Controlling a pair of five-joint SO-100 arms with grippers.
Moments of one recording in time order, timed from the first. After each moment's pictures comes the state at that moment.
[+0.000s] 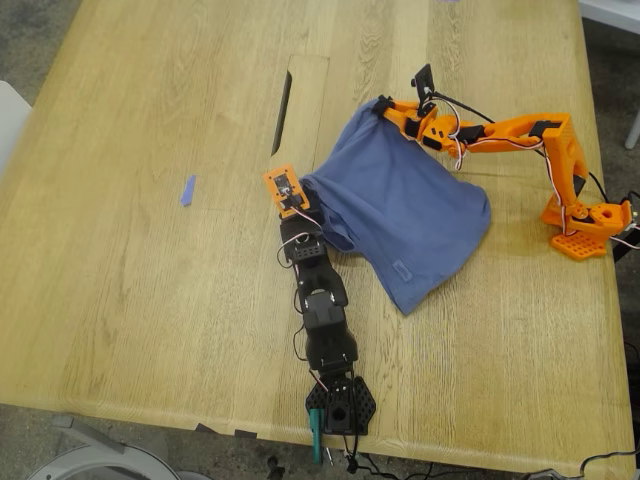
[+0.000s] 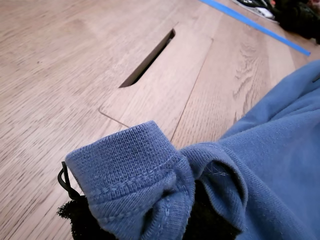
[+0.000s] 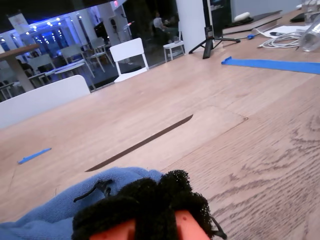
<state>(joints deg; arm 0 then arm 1) -16.9 87.6 117.2 -10.8 -100.9 26.9 63.8 93.4 -40.4 -75.9</state>
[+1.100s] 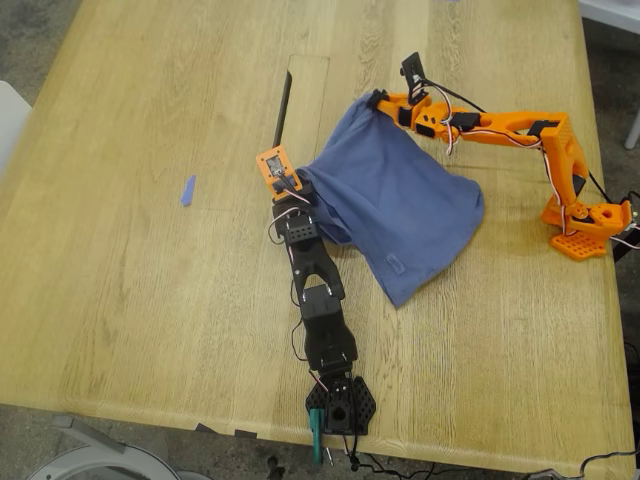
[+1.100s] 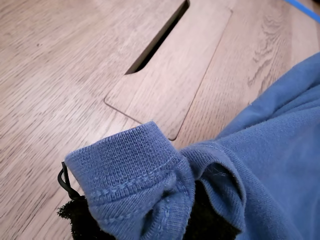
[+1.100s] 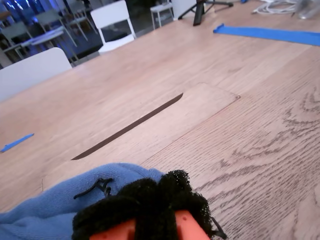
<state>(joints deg) -17.9 81.9 93.1 20.0 -100.9 27.6 62.1 76.9 -14.2 -75.4</state>
